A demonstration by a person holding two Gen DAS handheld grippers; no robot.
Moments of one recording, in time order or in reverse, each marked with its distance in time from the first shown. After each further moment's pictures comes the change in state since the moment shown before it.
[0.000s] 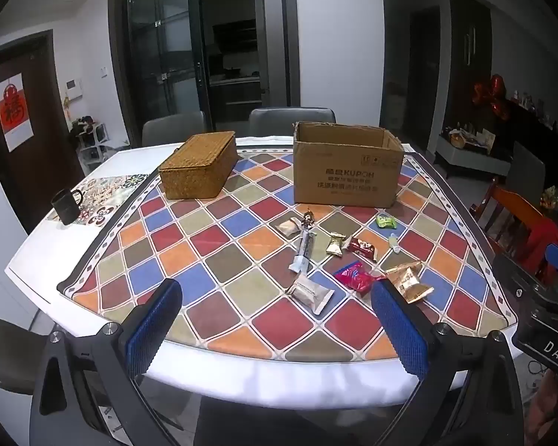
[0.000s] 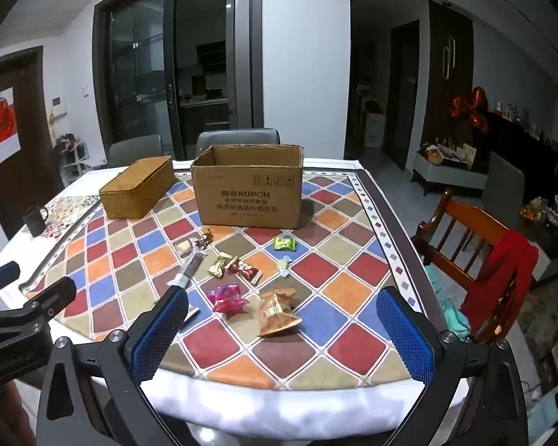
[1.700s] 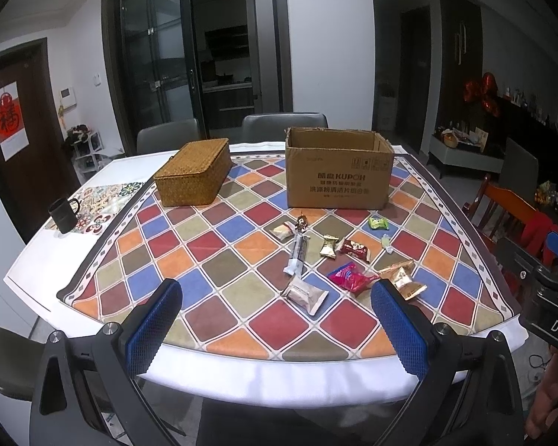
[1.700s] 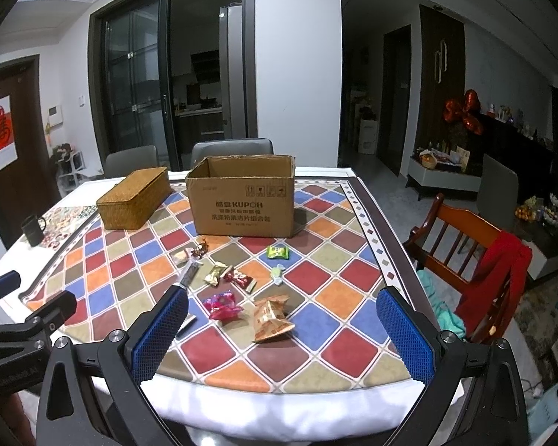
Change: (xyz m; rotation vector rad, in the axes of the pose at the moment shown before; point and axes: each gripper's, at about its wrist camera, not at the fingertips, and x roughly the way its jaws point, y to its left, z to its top) left arm -0.011 -0.011 0.004 0.023 -0.021 -0.011; right arm -0.014 -0.012 0.011 0.012 -0.013 -0.008
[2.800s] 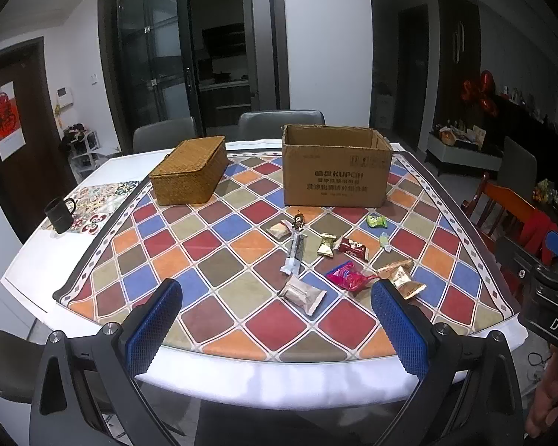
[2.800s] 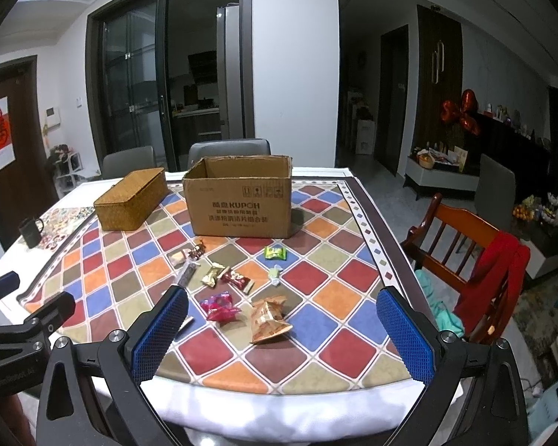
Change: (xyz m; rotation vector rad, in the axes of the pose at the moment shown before) left arm 0.004 0.005 0.004 0.002 0.011 -0.017; right arm 0.001 -0.002 0.005 0.004 0.006 -0.012
